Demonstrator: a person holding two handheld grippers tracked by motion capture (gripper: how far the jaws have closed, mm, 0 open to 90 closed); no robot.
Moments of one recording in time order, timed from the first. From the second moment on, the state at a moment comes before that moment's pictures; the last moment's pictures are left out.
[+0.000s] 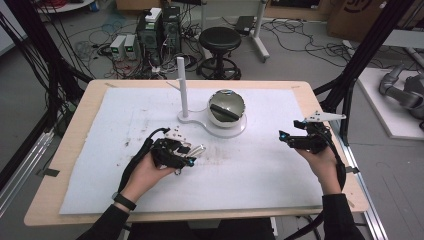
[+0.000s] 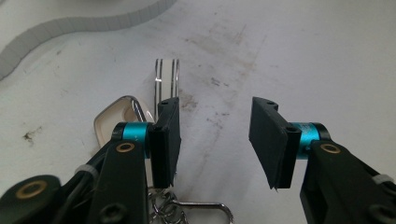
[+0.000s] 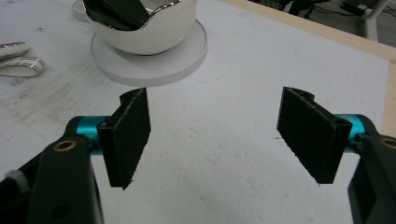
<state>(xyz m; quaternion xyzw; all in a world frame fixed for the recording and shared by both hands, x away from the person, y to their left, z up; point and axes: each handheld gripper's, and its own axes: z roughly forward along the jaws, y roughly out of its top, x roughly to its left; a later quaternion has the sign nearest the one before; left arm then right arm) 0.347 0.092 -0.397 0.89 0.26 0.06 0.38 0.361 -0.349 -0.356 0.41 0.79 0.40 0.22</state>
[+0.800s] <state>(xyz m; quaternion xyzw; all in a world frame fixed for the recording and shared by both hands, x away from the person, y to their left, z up) 0.363 0.078 -0.412 0.90 0.27 0.10 0.33 0.354 -0.355 -0.356 0.42 0.79 0.40 0.23</state>
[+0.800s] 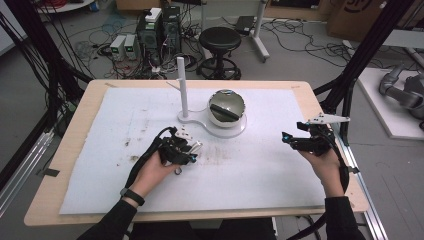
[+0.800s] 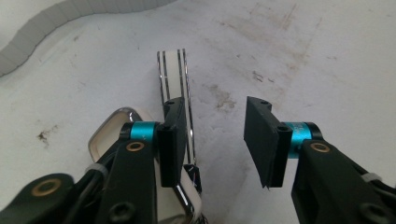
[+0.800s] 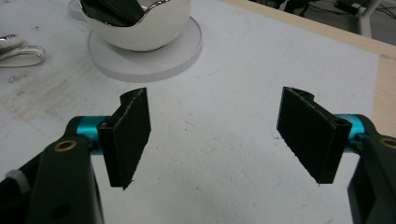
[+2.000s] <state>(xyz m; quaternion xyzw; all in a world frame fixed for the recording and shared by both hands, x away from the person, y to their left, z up) 0.392 0.057 -0.410 0.91 0.31 0.10 0.26 0.361 -0.348 -0.354 0.41 0.79 0.40 0.22</state>
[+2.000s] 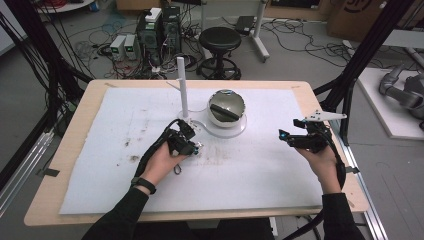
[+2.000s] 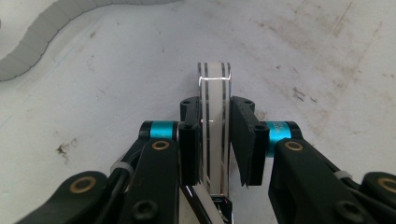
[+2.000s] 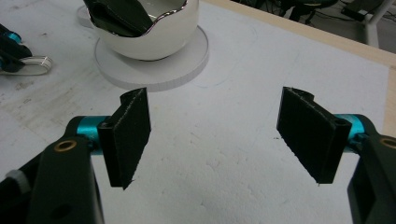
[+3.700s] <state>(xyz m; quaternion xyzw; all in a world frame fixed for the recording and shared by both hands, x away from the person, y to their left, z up) 0.380 0.119 -0.323 0.83 0.31 0.13 0.45 0.361 -0.350 -0.353 0.41 0.79 0.41 0.23</state>
